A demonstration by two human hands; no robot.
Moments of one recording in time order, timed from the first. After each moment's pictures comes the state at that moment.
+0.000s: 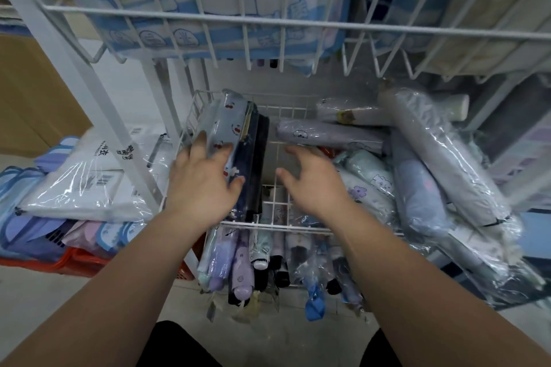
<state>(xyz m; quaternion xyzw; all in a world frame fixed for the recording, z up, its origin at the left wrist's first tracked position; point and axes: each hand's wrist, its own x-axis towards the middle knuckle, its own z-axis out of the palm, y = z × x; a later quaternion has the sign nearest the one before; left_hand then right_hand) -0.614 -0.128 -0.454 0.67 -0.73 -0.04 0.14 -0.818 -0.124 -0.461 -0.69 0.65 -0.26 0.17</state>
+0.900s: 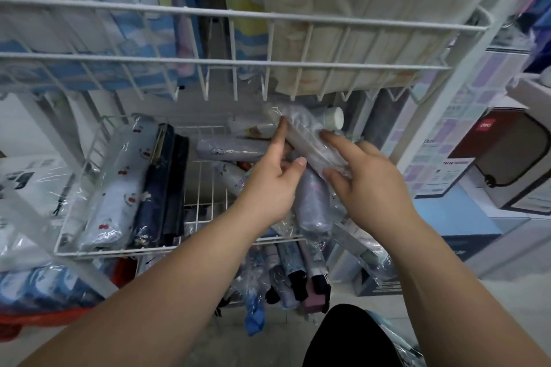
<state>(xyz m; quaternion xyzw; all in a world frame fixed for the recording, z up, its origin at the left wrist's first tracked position) -0.833 -0.098 -0.422 0.39 -0.64 -0.52 0.41 -0.985 -0.030 -0.391 -0.65 0.71 -0.27 -0.03</state>
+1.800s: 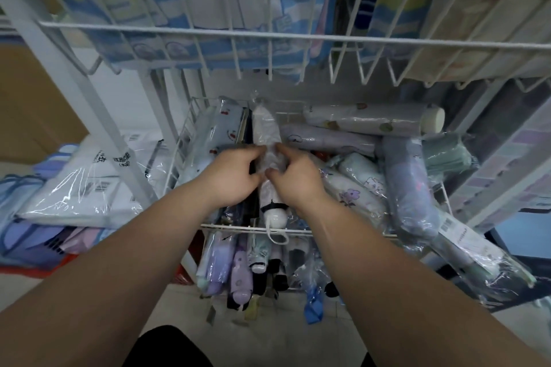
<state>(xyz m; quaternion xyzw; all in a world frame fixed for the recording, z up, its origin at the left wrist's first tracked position) -0.646 -0.161 -0.443 0.54 -0.80 -0.24 0.16 -0.796 -0.146 -0.470 -0.61 0.66 -0.34 0.29</state>
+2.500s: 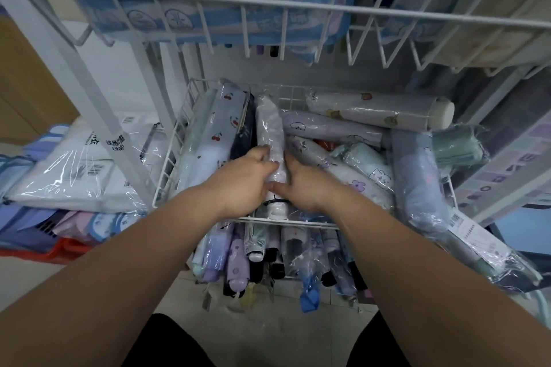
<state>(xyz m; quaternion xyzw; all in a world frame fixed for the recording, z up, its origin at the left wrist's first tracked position) -0.656 -0.147 -0.465 0.48 -0.86 -0.14 0.03 -0.822 -0.140 -0.473 -0.71 0.64 -0.04 0.29</state>
